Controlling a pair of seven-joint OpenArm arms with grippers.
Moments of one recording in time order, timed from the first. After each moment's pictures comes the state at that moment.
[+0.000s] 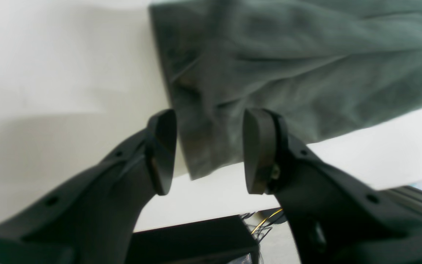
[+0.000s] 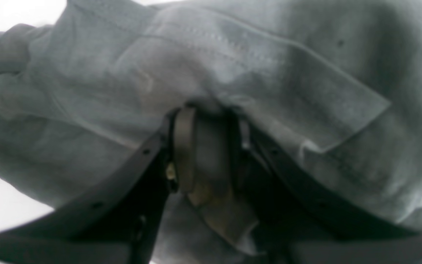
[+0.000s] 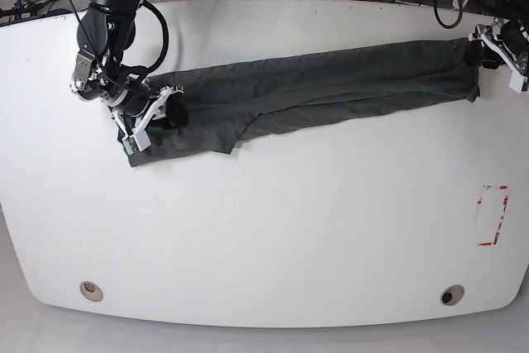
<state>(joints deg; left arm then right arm) 19.8 -22.7 -46.6 90.7 -47.9 -42.8 70.2 0.3 9.3 20.4 77.2 26.1 41.6 -53.4</state>
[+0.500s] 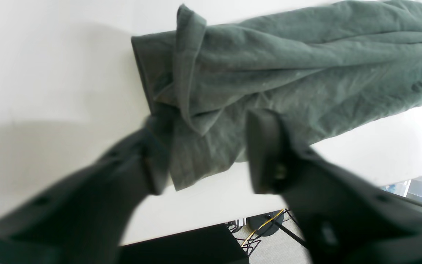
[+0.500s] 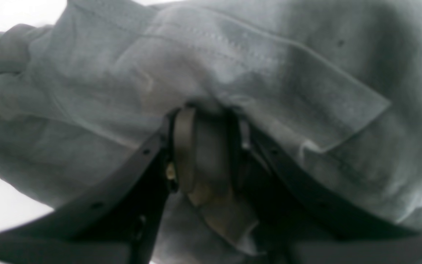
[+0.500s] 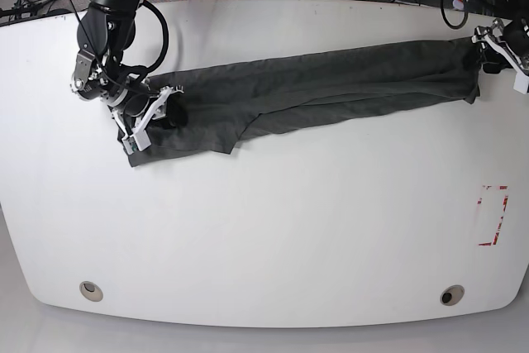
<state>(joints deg) 20.3 -23.7 -46.9 90.7 -54.4 -42.8 70.0 0.2 9.4 20.5 77.2 26.2 41.6 -53.1</state>
